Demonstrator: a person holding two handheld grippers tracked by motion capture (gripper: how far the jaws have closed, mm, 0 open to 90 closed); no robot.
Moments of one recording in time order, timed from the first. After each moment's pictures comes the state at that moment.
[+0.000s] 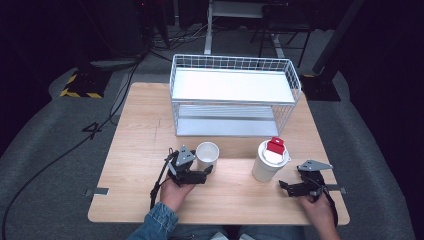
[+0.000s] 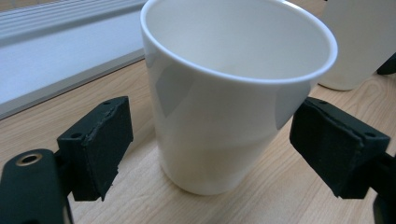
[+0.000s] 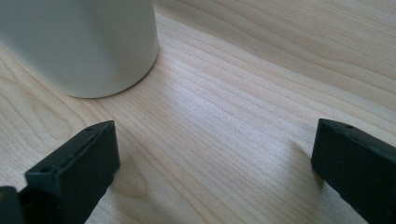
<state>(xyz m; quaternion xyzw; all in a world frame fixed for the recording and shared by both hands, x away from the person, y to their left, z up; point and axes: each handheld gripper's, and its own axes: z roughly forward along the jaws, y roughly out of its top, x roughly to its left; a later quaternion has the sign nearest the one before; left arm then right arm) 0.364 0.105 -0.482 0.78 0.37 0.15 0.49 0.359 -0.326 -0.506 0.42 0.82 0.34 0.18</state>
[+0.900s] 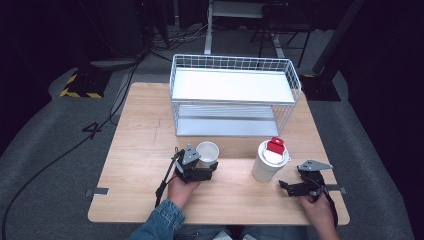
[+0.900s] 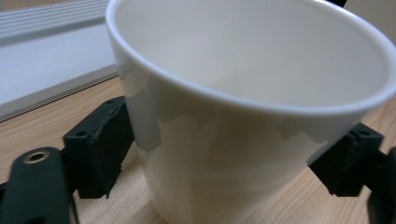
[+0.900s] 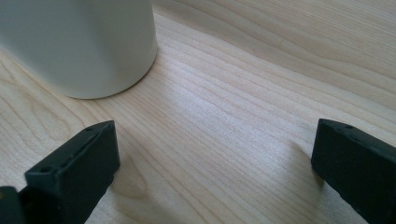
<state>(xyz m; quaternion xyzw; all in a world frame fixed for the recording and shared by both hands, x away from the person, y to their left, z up) 0.375 0.089 -0.496 0.77 0.37 0.16 0.49 0.359 -0.326 -0.506 0.42 0.82 0.34 0.18</state>
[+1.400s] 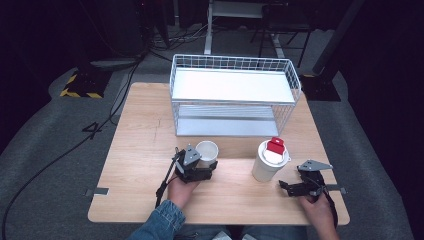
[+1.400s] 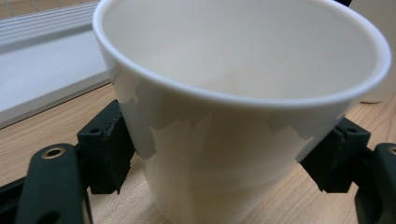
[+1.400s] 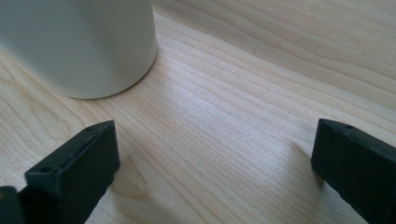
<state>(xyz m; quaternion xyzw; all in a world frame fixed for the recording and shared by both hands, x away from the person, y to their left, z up) 0.375 0.088 -0.495 0.77 0.37 0.17 0.49 0.359 -0.326 -0.506 0.42 0.82 0.34 0.18</state>
